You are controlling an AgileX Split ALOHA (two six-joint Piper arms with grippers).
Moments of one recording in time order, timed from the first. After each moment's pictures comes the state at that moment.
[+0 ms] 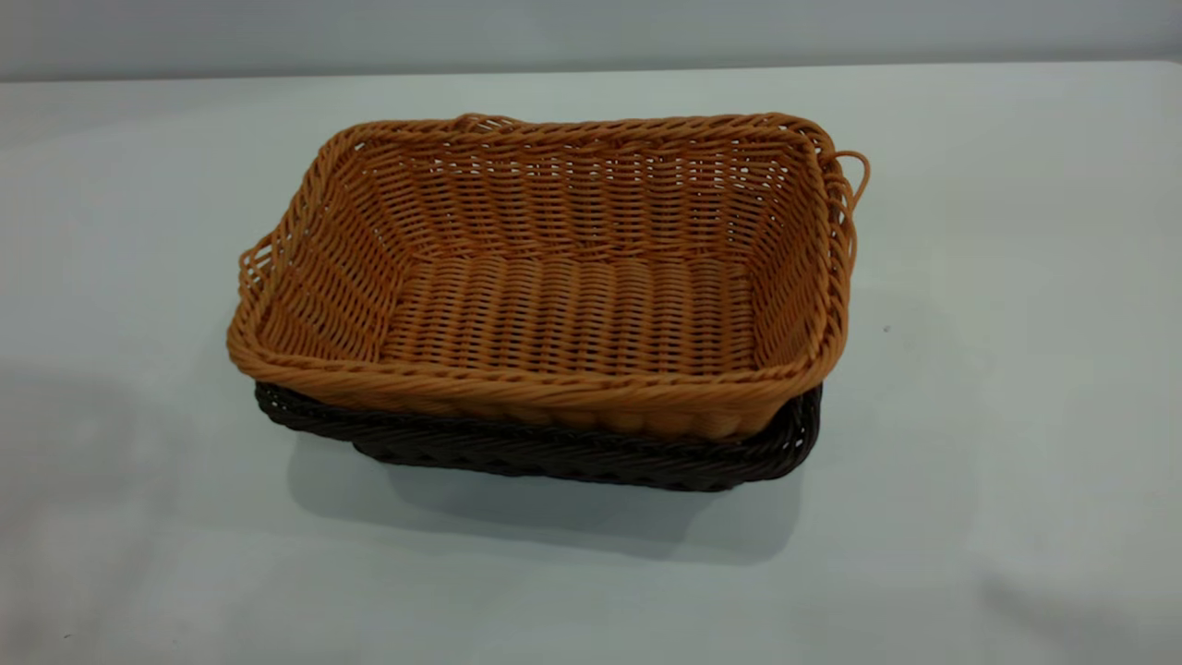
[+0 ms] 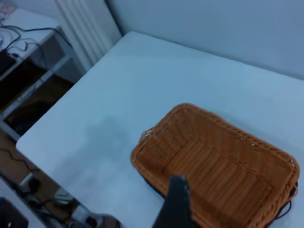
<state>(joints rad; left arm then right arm) -0.08 1.27 -1.55 0.01 1.12 0.13 0.11 0.79 -1.14 0.73 1.13 -0.48</state>
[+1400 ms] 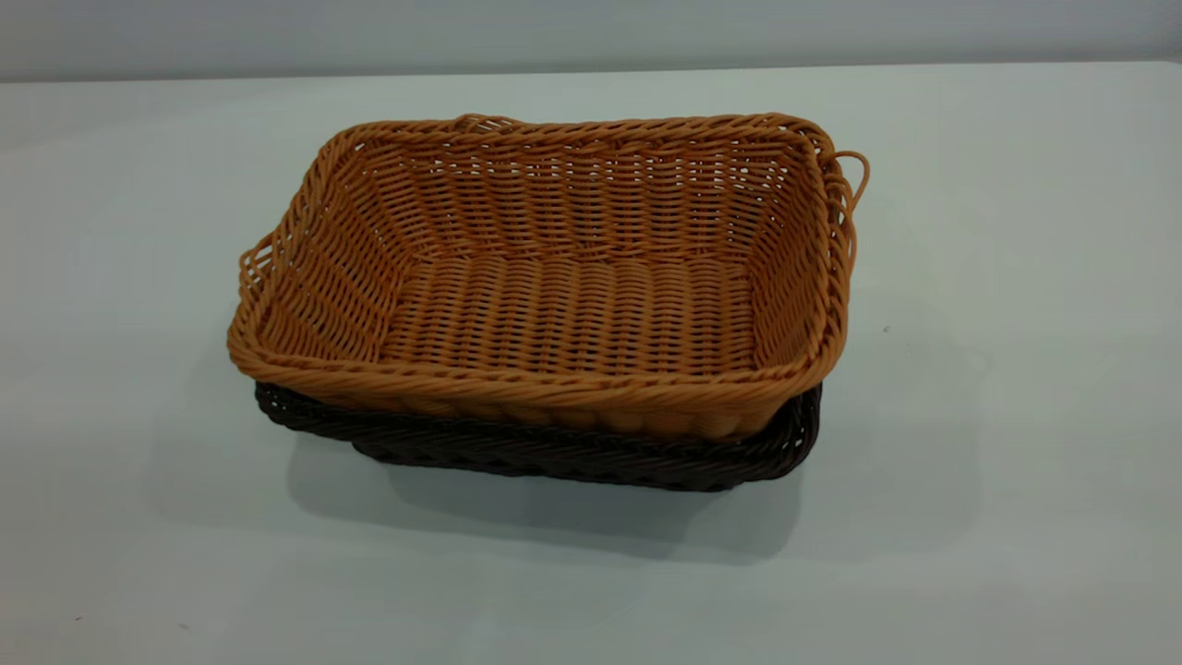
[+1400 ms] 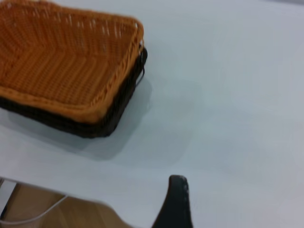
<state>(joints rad) -0.08 0.14 -0.59 -0.11 1.16 0.08 0.11 0.05 -0.50 0.19 1.17 -0.17</state>
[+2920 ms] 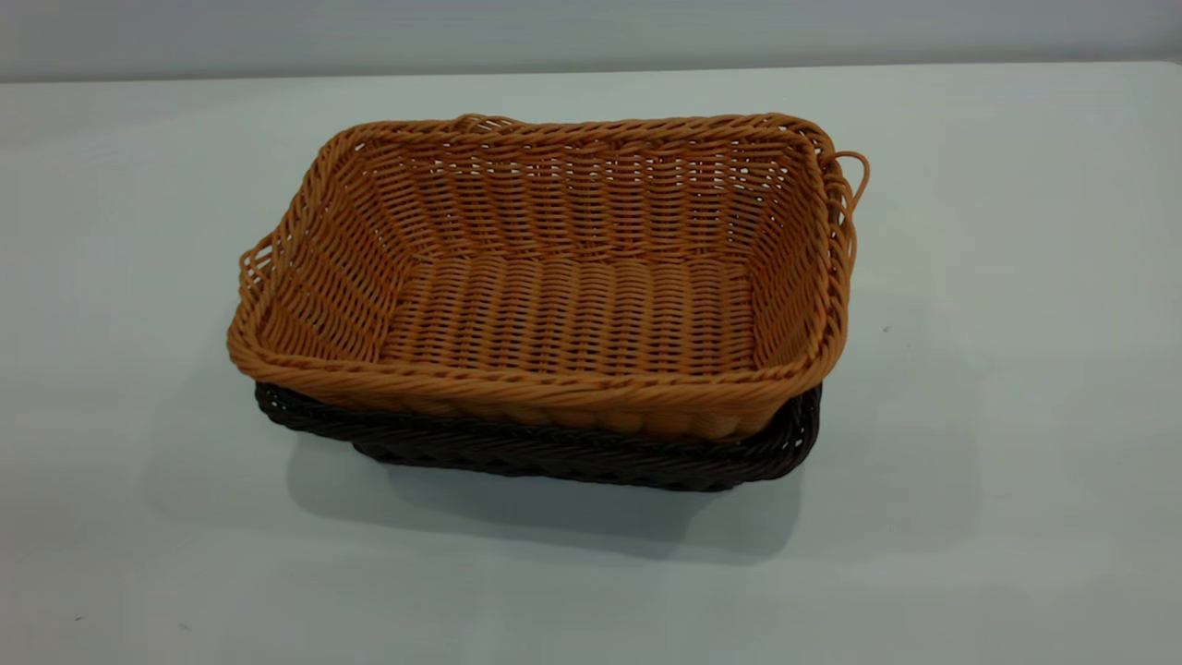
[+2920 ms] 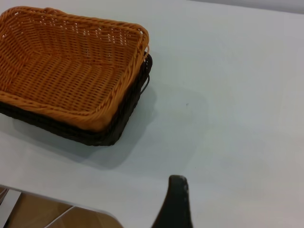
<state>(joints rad) 0.02 0.00 -0.49 -0.05 1.12 0.11 0.11 -0.02 -0.47 0.20 1.15 -0.17</state>
